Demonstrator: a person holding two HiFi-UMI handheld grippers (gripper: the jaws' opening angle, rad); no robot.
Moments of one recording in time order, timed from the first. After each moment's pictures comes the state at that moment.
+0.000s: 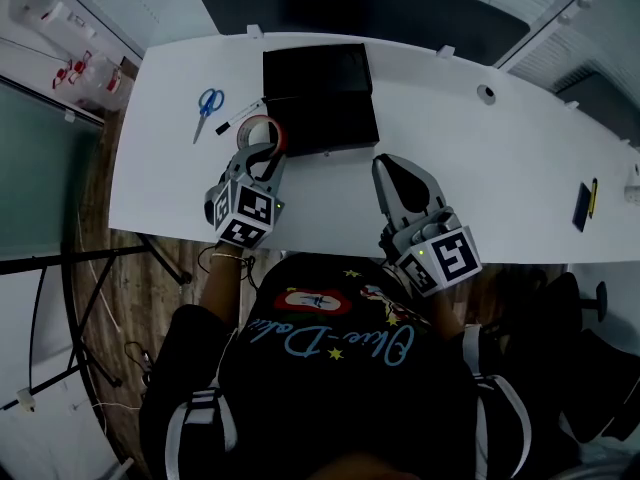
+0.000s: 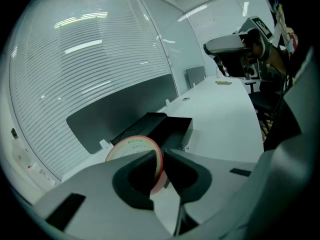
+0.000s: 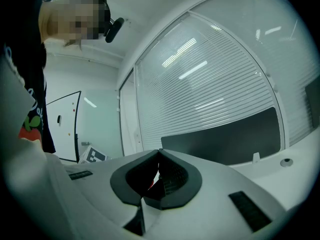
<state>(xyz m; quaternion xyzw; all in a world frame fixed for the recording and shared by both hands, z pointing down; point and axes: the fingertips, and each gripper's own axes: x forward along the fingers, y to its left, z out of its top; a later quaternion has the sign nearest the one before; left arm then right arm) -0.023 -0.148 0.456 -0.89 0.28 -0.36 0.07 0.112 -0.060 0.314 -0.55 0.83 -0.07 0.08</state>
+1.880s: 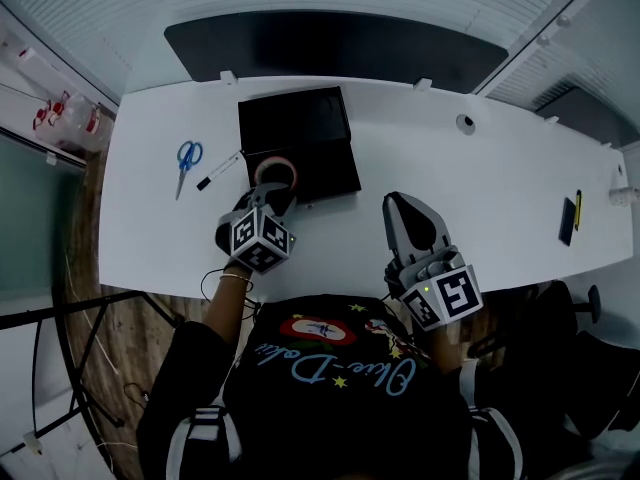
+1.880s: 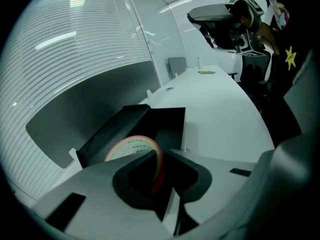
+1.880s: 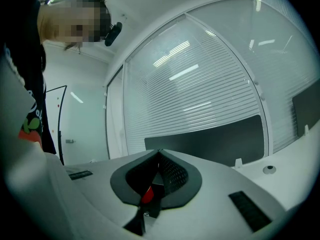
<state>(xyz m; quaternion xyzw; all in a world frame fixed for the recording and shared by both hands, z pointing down) 0.041 -0.167 0.513 -0.89 0.16 -0.42 0.08 0.164 -0.079 0.313 -0.61 0.78 -0.07 0.07</state>
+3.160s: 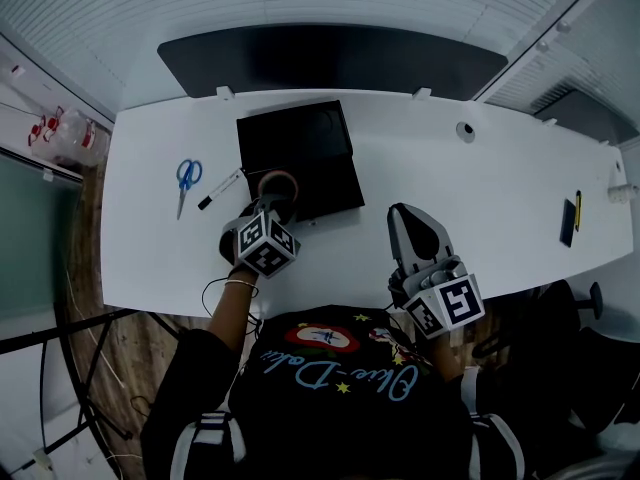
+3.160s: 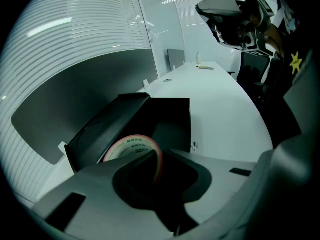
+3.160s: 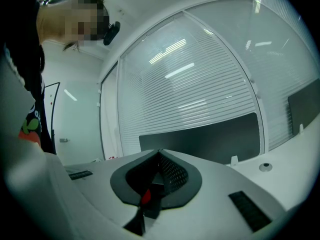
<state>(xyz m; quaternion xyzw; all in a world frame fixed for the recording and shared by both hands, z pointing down) 0.043 -0.181 0.539 -0.88 0.12 -0.46 0.05 0.171 -0.092 0.323 -0.64 0.77 -0.08 0.06</state>
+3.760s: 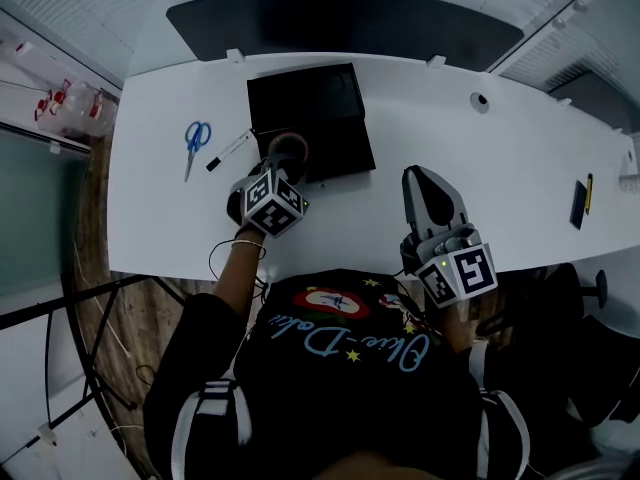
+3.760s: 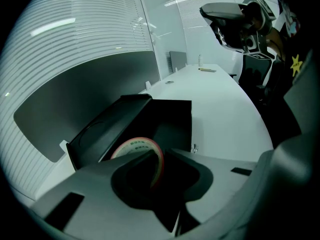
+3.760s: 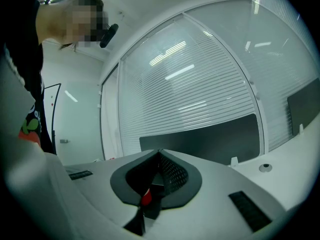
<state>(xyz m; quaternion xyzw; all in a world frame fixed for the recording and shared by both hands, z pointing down) 0.044 -0.185 0.533 -0.88 0.14 -0.44 0.04 0.175 -0.089 0.318 -0.63 0.77 -0.08 0.06</state>
